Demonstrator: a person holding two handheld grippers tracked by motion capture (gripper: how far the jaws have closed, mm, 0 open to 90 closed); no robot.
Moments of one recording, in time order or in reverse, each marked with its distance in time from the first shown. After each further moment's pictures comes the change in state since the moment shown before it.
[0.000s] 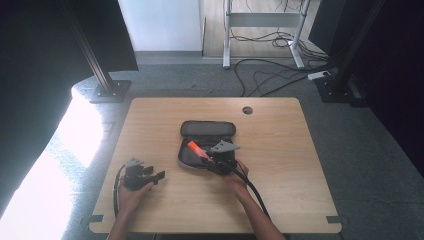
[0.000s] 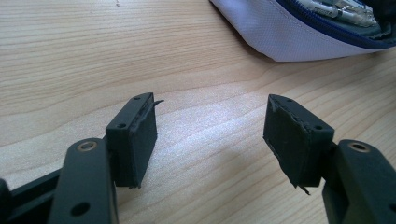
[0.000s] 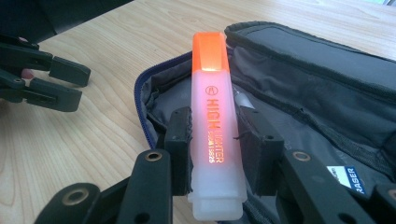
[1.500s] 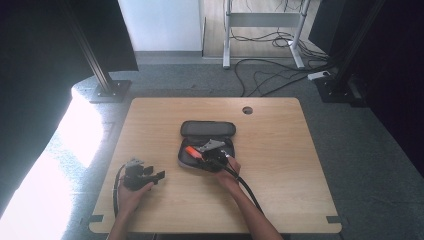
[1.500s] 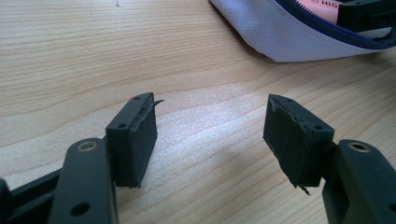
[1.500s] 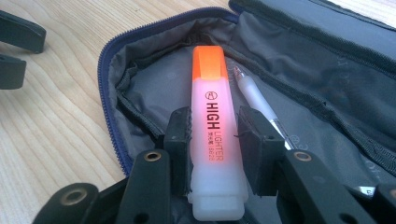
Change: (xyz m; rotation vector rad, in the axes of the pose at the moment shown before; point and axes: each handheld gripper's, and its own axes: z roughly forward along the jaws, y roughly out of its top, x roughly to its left) left arm 0.000 0.000 0.000 -0.003 -0.001 -0.001; right arm 0.003 0.001 0.042 0.140 -0.048 -0.065
